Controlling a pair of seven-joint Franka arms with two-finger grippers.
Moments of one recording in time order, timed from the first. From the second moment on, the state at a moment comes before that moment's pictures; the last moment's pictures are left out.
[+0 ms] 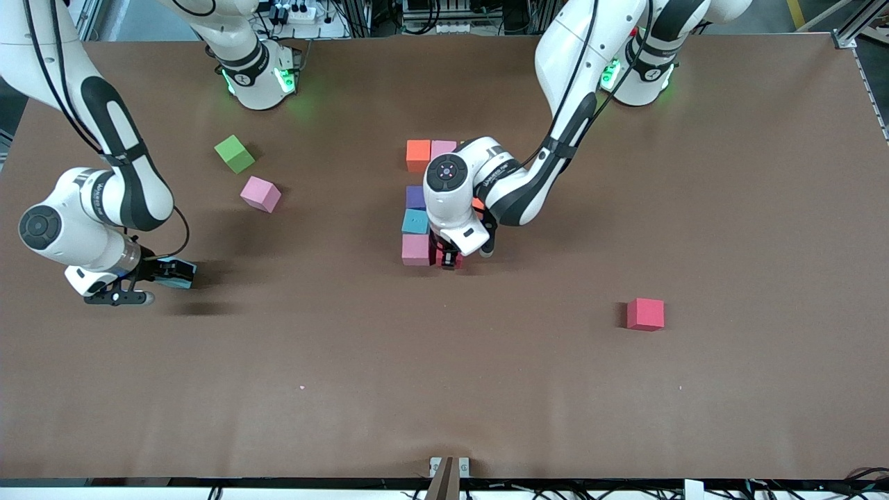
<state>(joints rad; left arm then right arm) -0.76 0.80 -0.08 -1.47 0.14 2.31 -2.36 -0.23 0.43 0.02 -2.05 -0.06 2.44 -0.17</state>
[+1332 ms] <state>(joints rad) -0.83 0.87 0.00 -1.39 0.11 2.32 -2.36 -0.26 0.48 0.02 -2.07 -0.05 2.46 -0.10</state>
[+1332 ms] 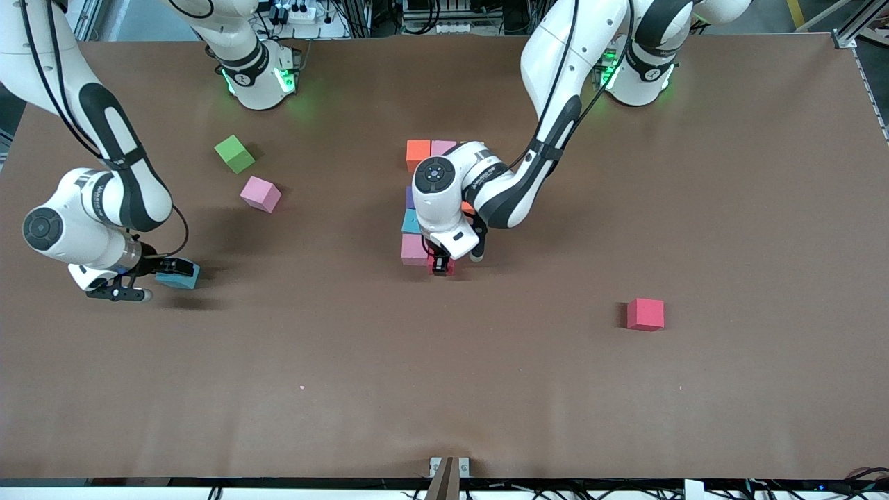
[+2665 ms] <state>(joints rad) -0.75 0.59 0.05 -1.44 -0.10 2.14 -1.90 -0.26 0.48 0.03 -2.08 -0.05 2.46 -0.04</state>
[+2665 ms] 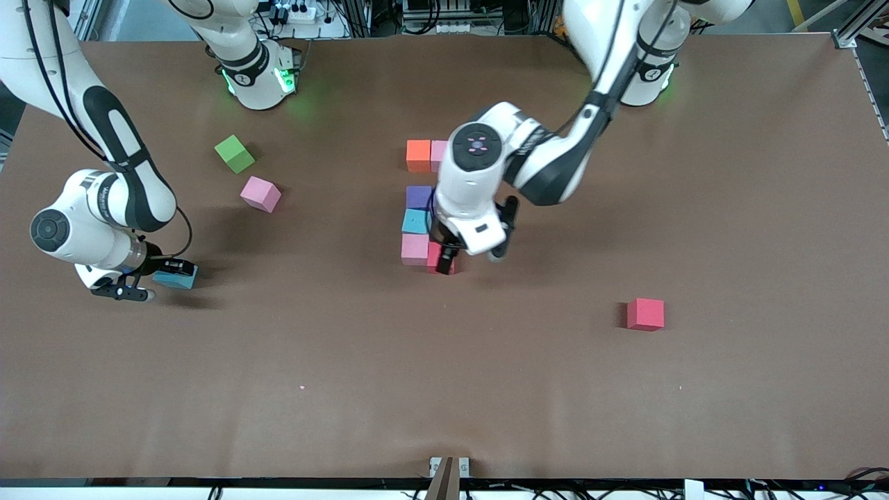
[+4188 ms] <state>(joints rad) -0.10 0.18 0.01 -1.96 -0.08 2.09 -0.56 0.34 0.45 0.07 -1.76 0.12 2.14 1.02</state>
